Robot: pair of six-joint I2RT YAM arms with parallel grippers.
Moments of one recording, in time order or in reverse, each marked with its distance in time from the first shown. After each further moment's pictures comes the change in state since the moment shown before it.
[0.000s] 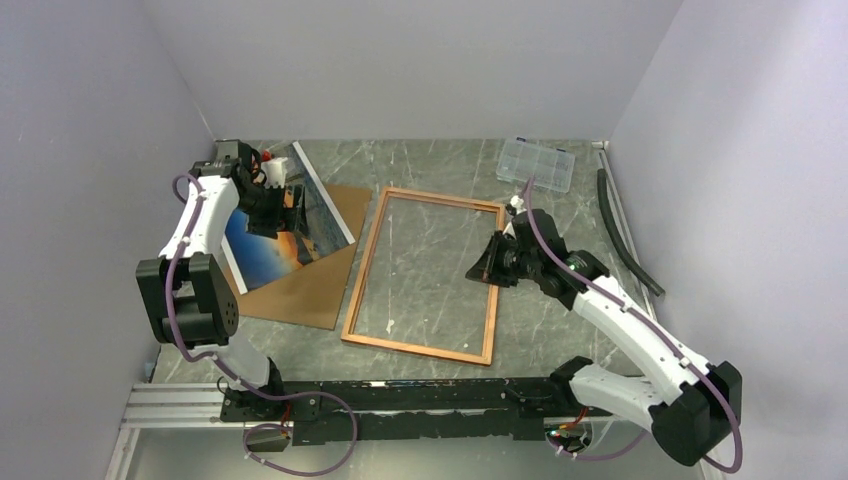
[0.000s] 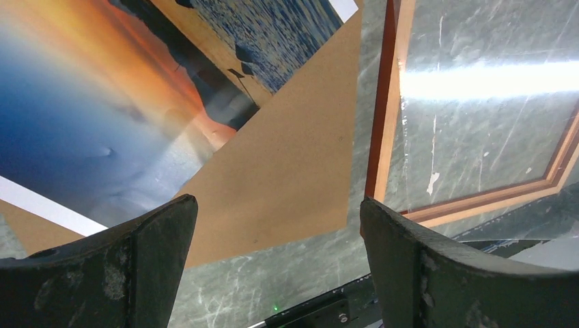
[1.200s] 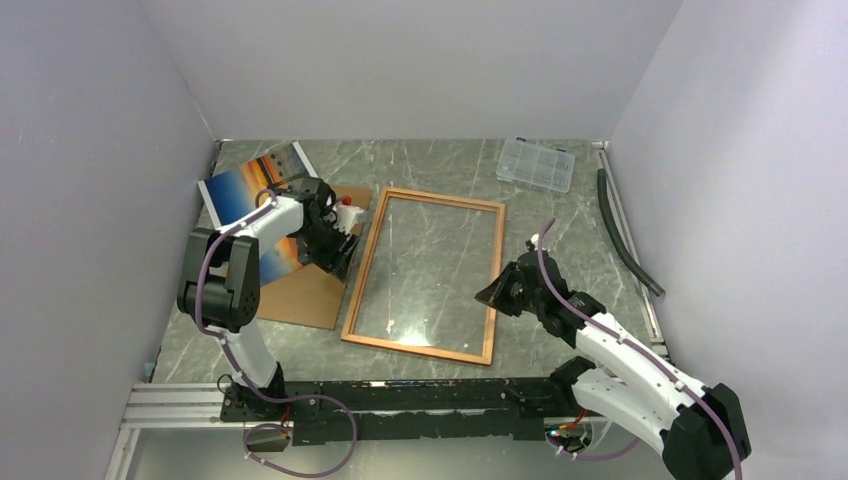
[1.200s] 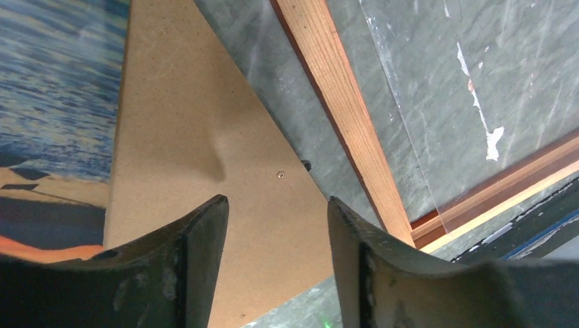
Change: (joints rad) left arm -0.328 0.119 -0.244 0.203 -0.050 0.197; right arm 0.000 -0.188 -0.412 0.229 0.153 0.234
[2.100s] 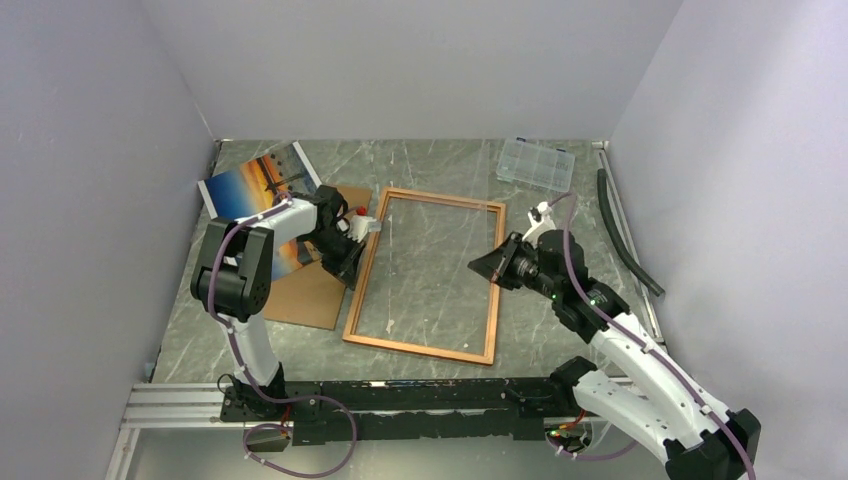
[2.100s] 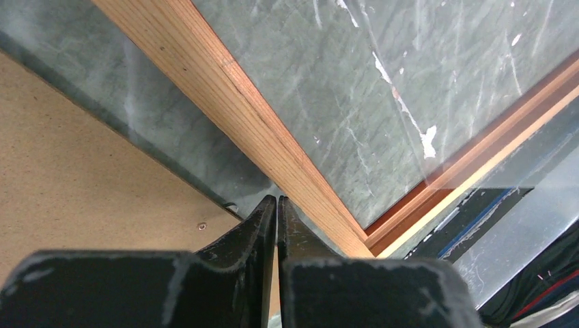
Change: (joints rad) left arm -0.057 0.095 0.003 -0.012 0.165 0.004; right arm 0.000 -0.089 0.180 0.019 -0.094 -0.105
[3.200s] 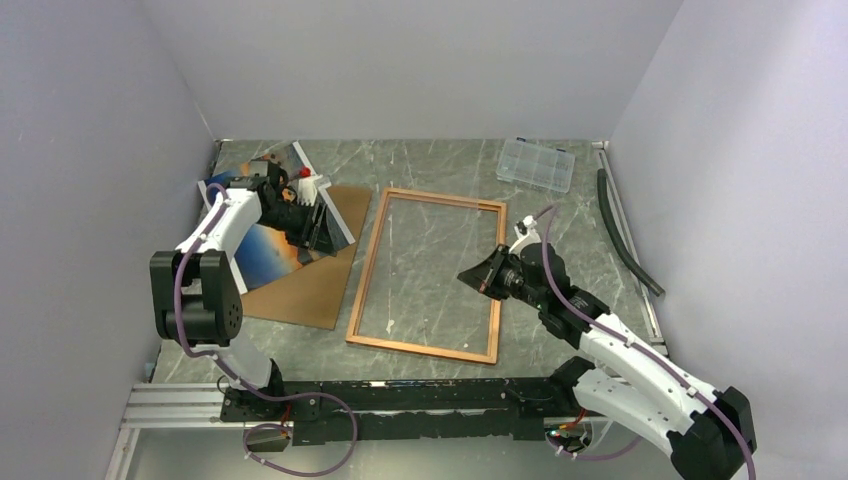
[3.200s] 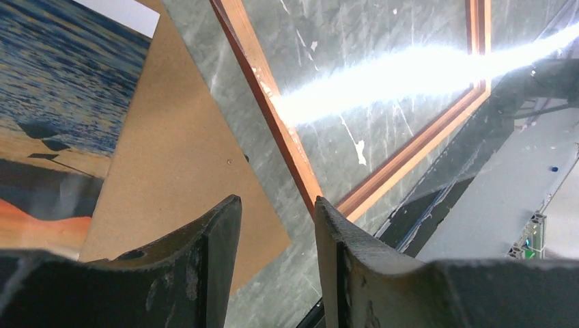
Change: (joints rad) left arm 0.280 -0.210 0.080 -0.097 0.237 -0.021; right arm 0.083 0.036 -0.108 0.171 0.031 0.062
